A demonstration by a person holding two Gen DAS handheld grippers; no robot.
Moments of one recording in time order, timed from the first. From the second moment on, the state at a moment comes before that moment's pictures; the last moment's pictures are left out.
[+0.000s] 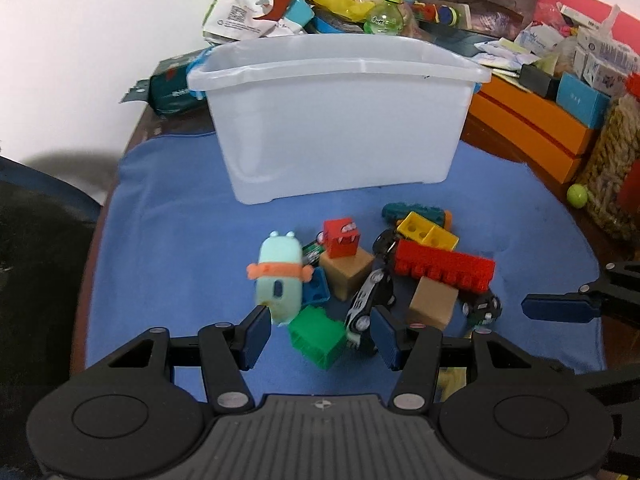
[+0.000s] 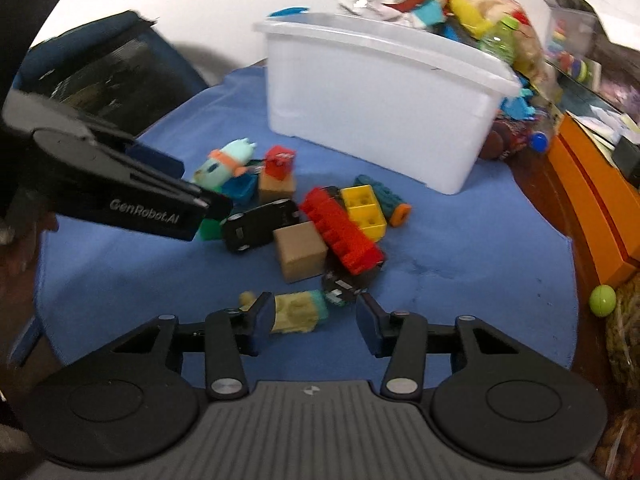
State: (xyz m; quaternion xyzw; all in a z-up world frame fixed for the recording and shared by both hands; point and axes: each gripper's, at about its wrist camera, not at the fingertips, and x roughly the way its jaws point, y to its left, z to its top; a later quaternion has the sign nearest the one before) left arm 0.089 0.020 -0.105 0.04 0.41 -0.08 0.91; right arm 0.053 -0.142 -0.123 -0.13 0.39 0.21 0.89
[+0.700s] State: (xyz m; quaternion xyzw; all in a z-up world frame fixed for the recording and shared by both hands) left arm 0.118 -0.006 -0.134 0.11 0.45 -0.19 0.87; right arm 0.098 -0.145 -0.139 -0.10 0.42 0.19 0.88
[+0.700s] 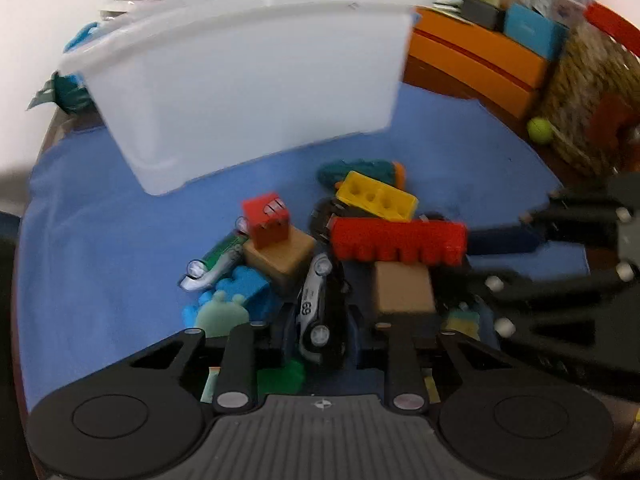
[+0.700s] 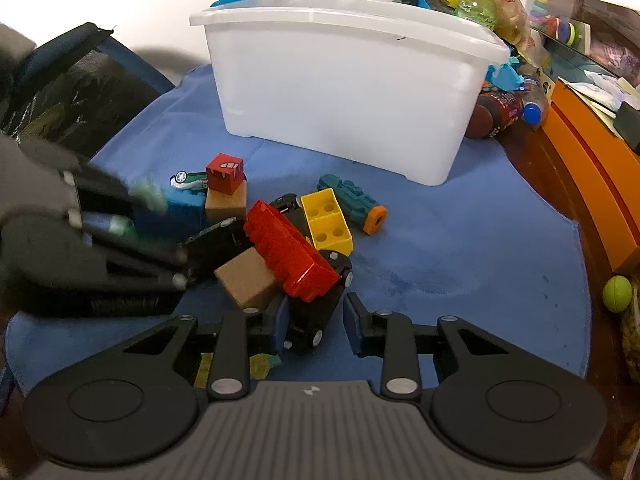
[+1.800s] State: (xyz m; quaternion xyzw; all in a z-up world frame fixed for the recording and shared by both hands) left arm 0.107 -0.005 -0.115 0.05 0.41 -0.14 0.90; right arm 0.095 -0.162 -0.129 -0.10 0.41 0.18 0.89
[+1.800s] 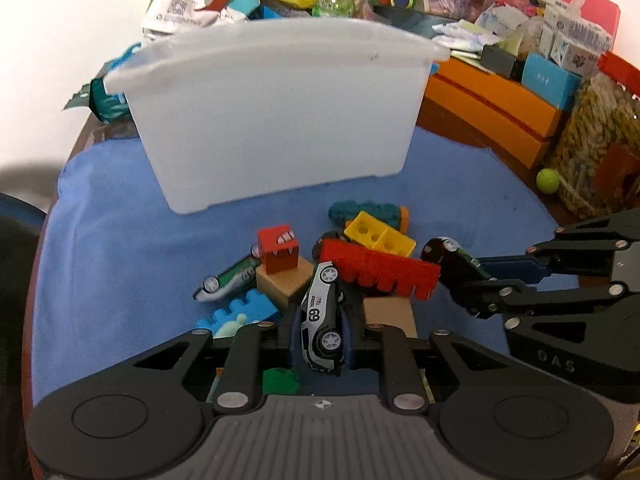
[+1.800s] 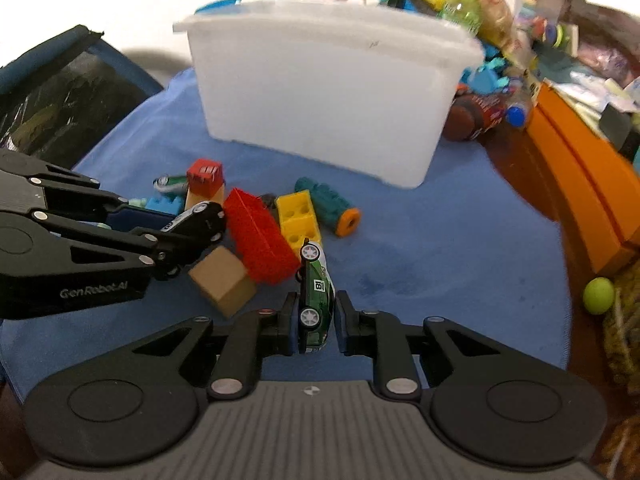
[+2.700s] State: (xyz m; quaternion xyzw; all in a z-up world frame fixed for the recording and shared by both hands) left arm 0.148 -0.010 0.011 0.06 0.28 -0.05 0.96; right arm 0.154 -0.174 -0.024 -0.08 0.25 0.23 0.94
